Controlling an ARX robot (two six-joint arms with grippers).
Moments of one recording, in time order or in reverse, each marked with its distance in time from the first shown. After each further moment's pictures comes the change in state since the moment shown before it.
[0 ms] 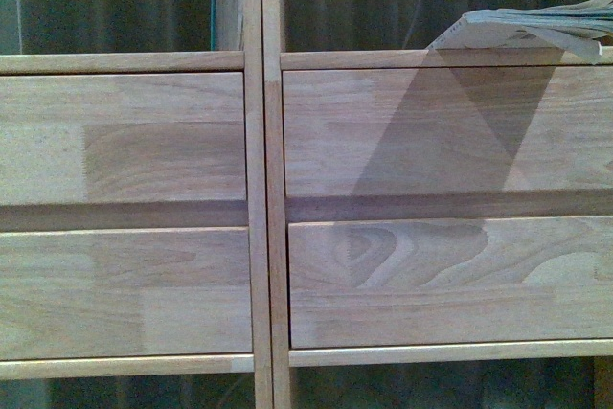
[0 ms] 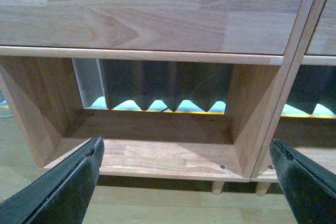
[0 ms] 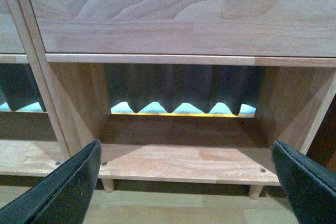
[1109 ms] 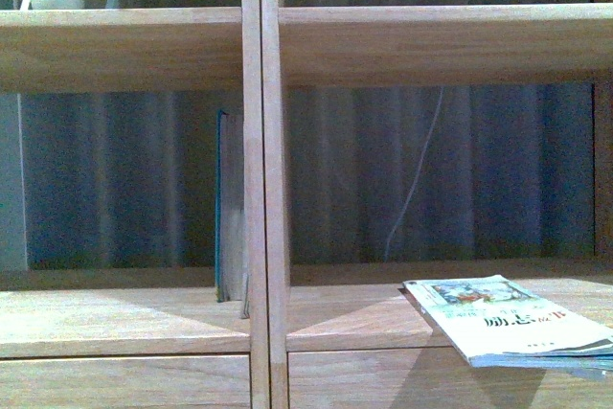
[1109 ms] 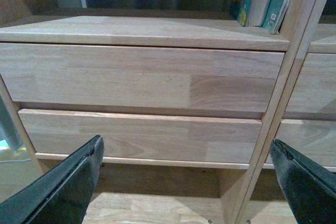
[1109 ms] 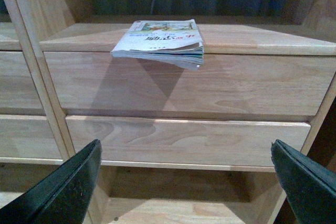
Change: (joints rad) left arm 0.000 0.000 0.000 0.000 0.000 0.000; right arm 0.000 0.000 0.000 0.000 0.000 0.000
